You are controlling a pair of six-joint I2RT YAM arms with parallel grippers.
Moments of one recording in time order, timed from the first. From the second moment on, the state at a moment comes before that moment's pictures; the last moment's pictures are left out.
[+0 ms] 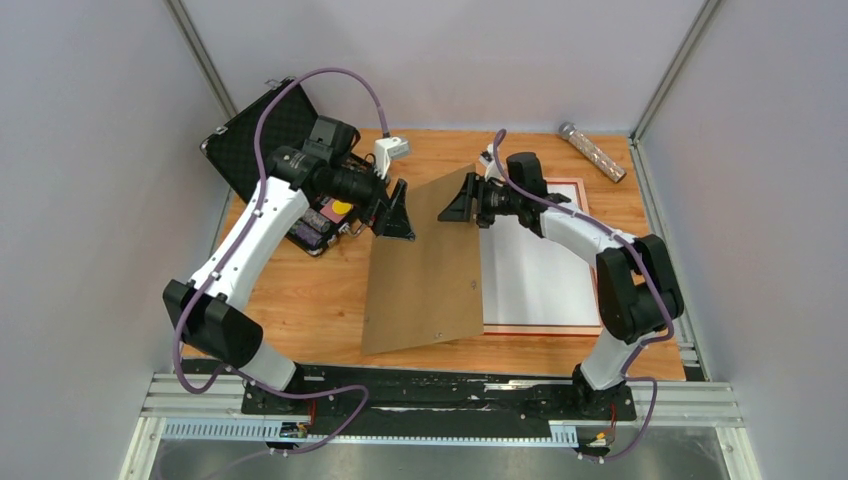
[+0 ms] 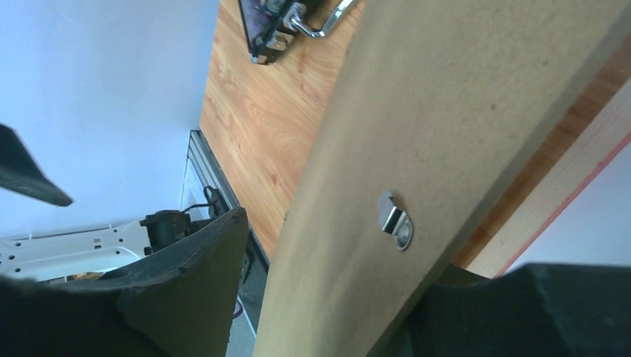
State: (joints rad) left arm -0.42 1.54 1.66 -1.06 0.81 0.17; right arm 0.37 1.70 1.16 -0.01 -0.76 0.64
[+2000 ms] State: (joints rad) left arm -0.41 1.59 1.61 -0.96 0.70 0.16; right arm -0.45 1.22 0.91 0.00 -1.28 0.74
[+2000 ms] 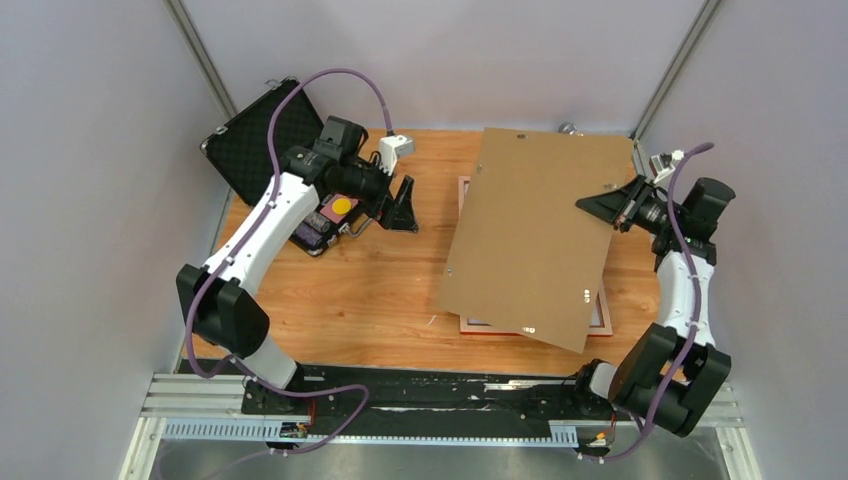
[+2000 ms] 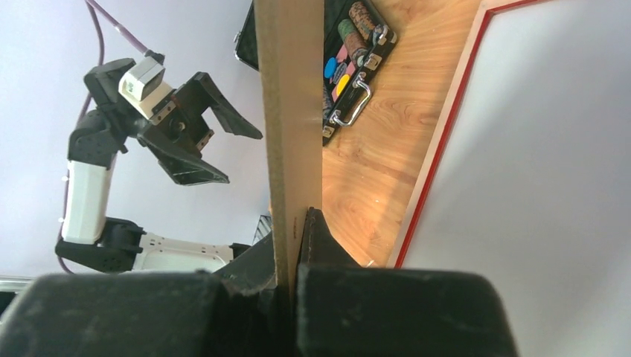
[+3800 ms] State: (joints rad) left arm -0.69 2.24 1.78 -0.64 0.34 -0.36; right arm -0.83 1.82 1.34 -1.25 -1.36 -0.57
